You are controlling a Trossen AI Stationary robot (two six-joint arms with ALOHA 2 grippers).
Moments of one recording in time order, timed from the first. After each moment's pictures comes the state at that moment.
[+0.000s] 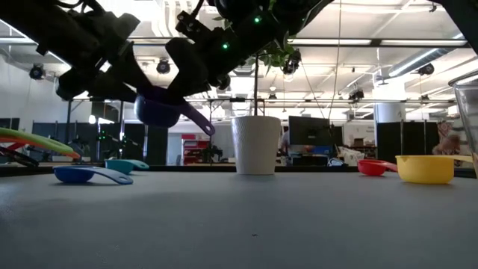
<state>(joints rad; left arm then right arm) -0.44 1.19 0.59 -0.33 -0.96 -1.17 0.01 2.05 1.53 0.04 0.24 -0.11</state>
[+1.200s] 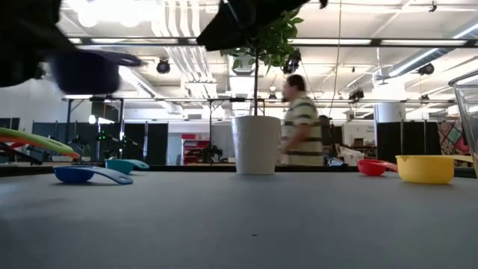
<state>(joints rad) -0.90 0.98 0.59 -0.62 -0.94 -1.66 0.02 1.70 1.33 0.00 0.24 -0.15</state>
